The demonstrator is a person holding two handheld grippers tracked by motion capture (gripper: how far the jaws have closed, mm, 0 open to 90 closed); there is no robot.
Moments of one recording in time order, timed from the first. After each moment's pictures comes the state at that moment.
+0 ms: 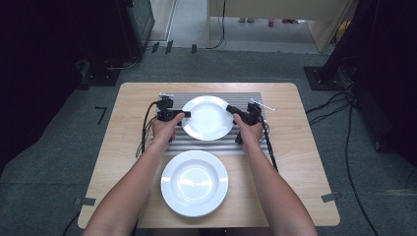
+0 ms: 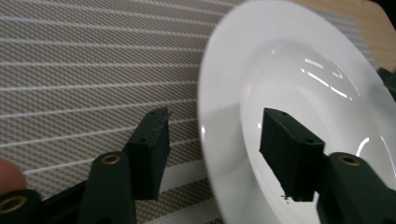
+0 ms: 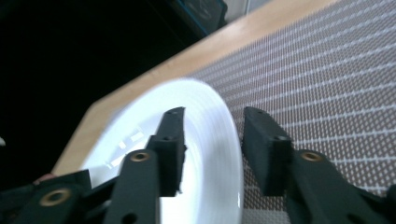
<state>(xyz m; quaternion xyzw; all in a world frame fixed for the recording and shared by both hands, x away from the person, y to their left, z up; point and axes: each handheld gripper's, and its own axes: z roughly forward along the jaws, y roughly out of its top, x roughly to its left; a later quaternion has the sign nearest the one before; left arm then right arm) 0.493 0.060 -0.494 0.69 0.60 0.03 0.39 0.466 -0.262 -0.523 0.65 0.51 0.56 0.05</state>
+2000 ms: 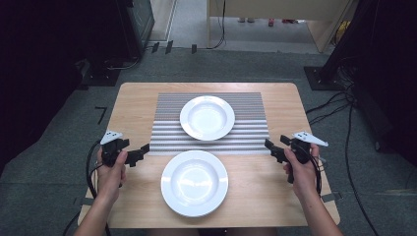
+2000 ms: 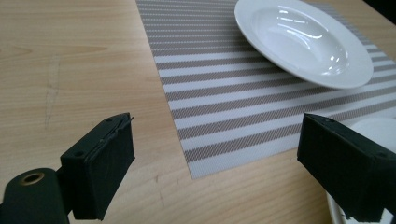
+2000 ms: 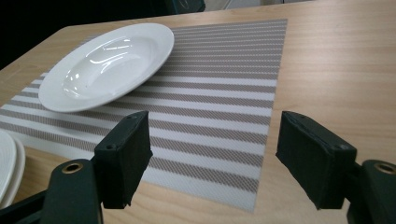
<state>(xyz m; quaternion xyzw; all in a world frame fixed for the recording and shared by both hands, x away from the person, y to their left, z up) 0.309 0.182 -0.454 0.71 0.54 0.16 0.43 0.291 -0.366 -0.472 0.57 0.64 0.47 0.20</state>
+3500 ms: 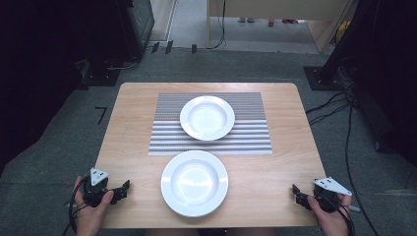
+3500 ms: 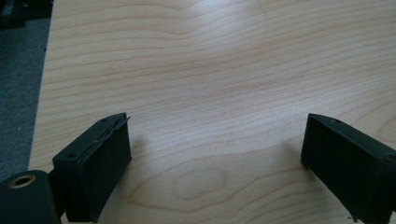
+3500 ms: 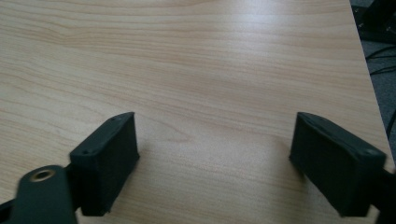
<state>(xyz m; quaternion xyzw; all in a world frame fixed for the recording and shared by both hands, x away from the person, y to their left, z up) 0.228 0.230 -0.516 0.74 0.56 0.23 0.30 0.172 -0.425 -0.529 0.61 0.68 0.32 0.26</state>
